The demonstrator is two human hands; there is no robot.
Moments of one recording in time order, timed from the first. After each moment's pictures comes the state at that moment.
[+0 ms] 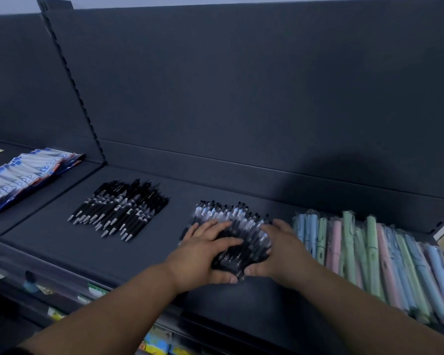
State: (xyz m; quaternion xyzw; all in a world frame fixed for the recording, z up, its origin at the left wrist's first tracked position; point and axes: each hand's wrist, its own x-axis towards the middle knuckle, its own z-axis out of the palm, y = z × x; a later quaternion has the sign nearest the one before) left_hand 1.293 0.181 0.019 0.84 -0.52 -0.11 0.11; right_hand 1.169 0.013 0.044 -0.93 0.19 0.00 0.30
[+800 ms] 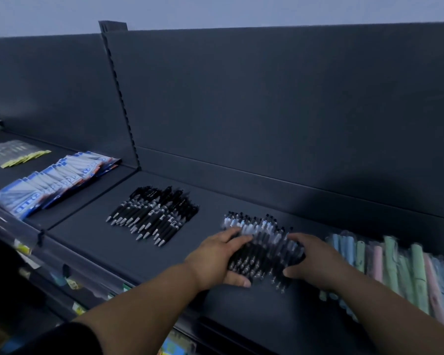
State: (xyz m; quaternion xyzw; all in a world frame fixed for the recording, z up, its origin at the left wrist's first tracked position) left_hand 1.318 0.196 0.022 0.86 -0.47 -0.14 0.14; right_hand 1.193 -0.005 0.049 -0.94 0.23 0.06 0.26
